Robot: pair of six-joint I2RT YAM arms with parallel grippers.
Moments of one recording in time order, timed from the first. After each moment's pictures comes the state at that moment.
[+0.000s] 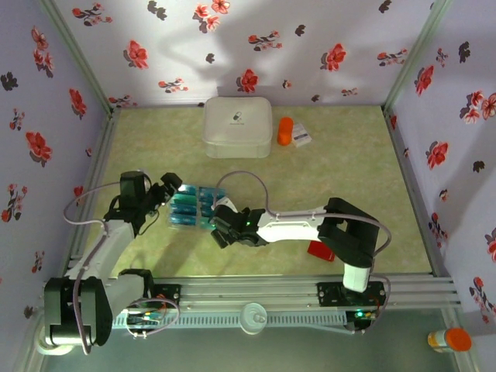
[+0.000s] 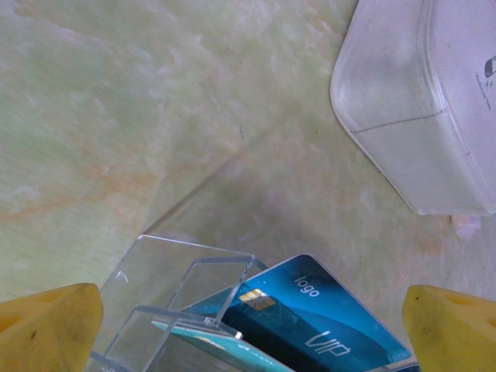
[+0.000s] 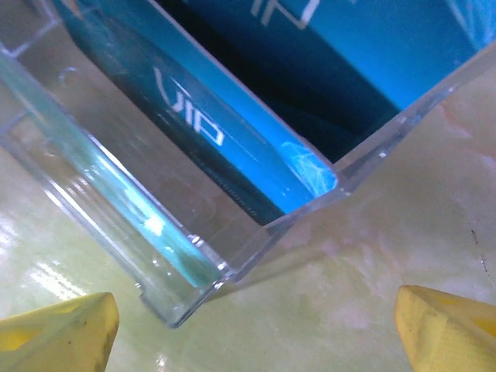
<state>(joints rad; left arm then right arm) -0.09 1.04 0.52 -0.20 0.22 -0.83 1.20 1.83 1.09 -0.35 0.32 0.43</state>
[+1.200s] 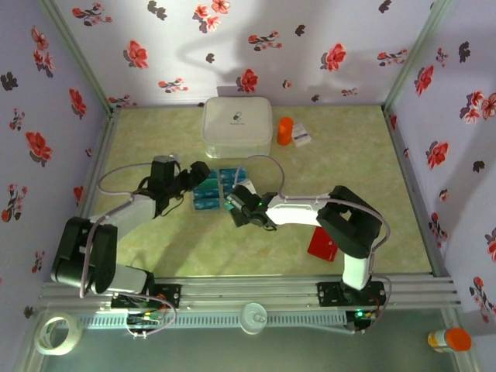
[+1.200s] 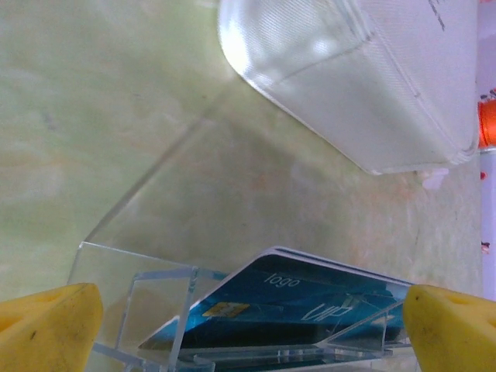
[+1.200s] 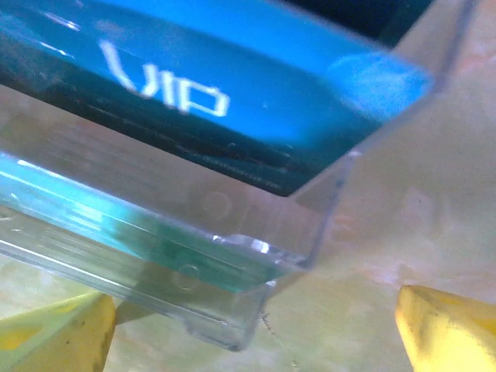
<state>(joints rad) -0.32 1.42 0.67 0.08 0.22 -0.86 0.98 1.84 1.05 -0.33 0.37 0.43</state>
